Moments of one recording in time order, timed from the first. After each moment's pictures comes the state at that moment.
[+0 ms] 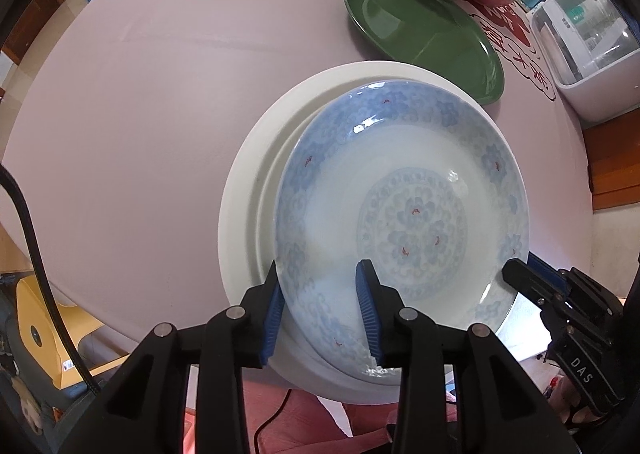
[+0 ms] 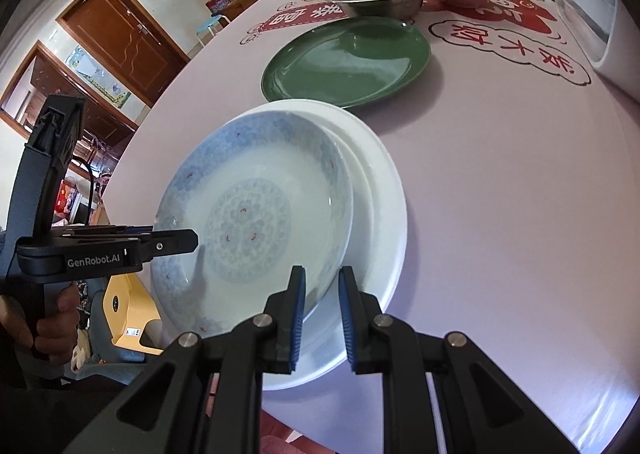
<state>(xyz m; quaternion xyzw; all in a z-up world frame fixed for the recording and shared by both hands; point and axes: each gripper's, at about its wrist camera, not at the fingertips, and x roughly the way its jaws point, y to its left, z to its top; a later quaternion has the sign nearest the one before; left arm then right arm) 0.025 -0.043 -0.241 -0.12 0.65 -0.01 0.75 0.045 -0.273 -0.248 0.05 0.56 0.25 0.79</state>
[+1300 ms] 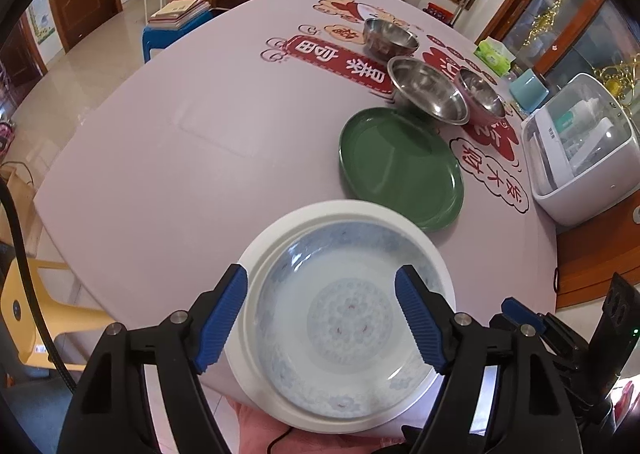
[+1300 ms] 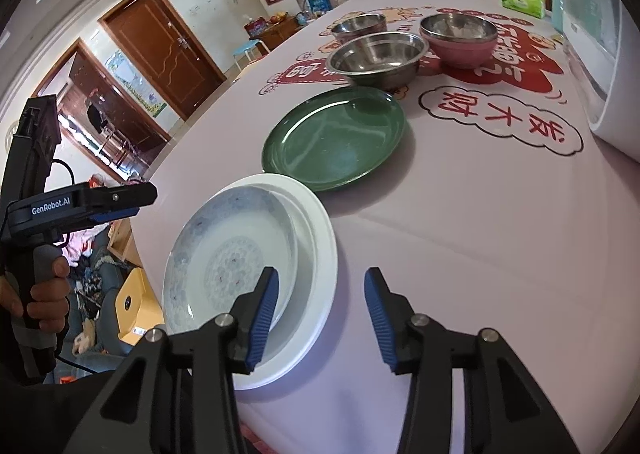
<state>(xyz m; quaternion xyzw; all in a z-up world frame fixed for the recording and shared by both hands) 0.025 -0.042 -0.146 -0.18 0.53 0.06 0.83 0.085 -0.333 -0.213 0.06 0.50 0.31 0.80</state>
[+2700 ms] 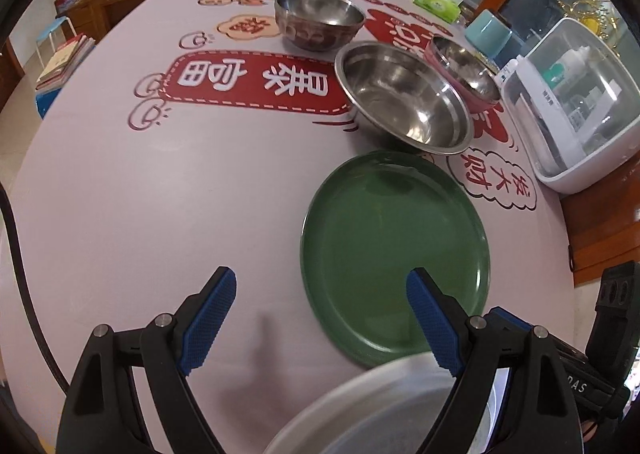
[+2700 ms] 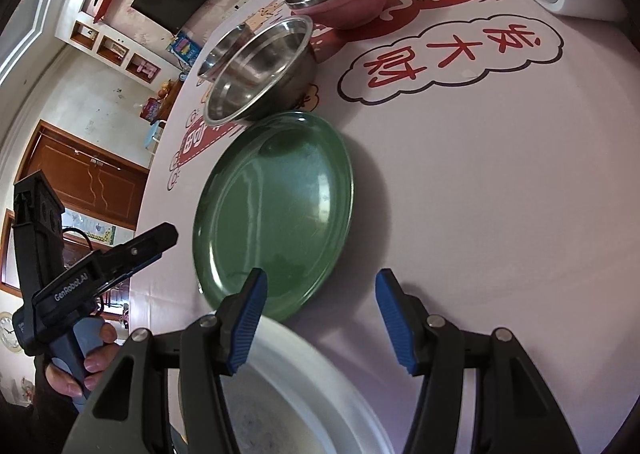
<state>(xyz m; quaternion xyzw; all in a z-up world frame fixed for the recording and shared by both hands) 0.216 -0.036 -0.215 -0.09 0.56 -0.09 0.82 0.176 -0.300 -0.268 0.27 0.55 0.13 0.78</state>
